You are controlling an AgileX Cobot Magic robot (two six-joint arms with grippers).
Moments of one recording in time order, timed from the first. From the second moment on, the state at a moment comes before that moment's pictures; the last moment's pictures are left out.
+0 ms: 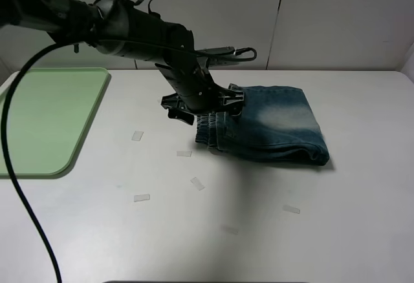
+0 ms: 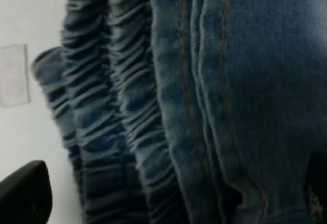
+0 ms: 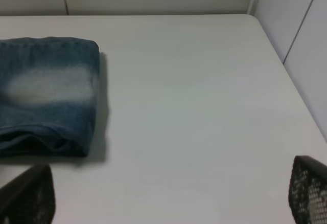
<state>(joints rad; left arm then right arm) -0.67 2.18 -1.50 -0.12 0.42 -0.38 -0.07 -0.01 -0.49 -0.05 1.03 0.00</state>
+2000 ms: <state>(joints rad) -0.68 2.28 -1.53 -0.12 0.37 -0.41 -0.07 -0.01 -0.49 -0.05 1.03 0.00</state>
